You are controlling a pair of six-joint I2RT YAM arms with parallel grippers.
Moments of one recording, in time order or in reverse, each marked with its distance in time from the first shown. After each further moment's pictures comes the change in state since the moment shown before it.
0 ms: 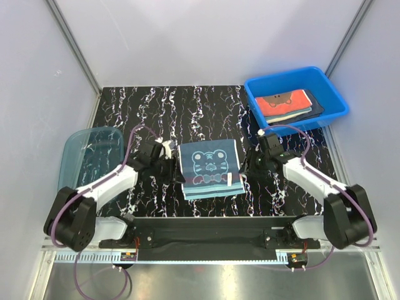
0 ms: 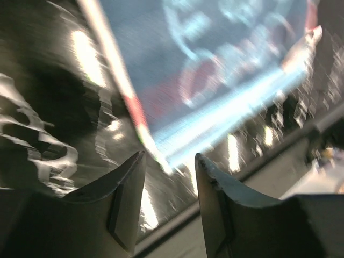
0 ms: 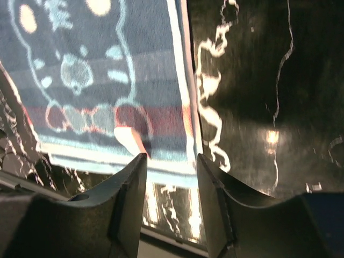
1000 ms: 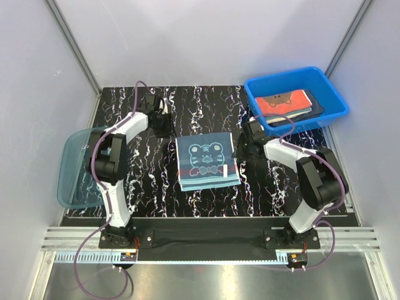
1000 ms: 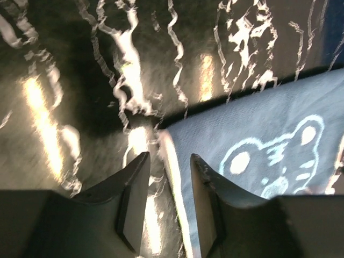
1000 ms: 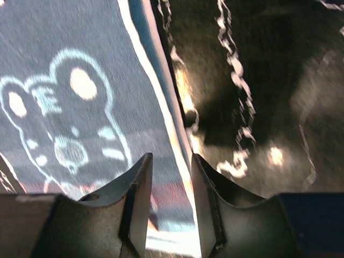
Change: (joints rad) left arm 0.244 0.757 0.845 -0.173 -0.116 0.160; right arm 0.034 0.417 0.244 0.191 0.166 0.127
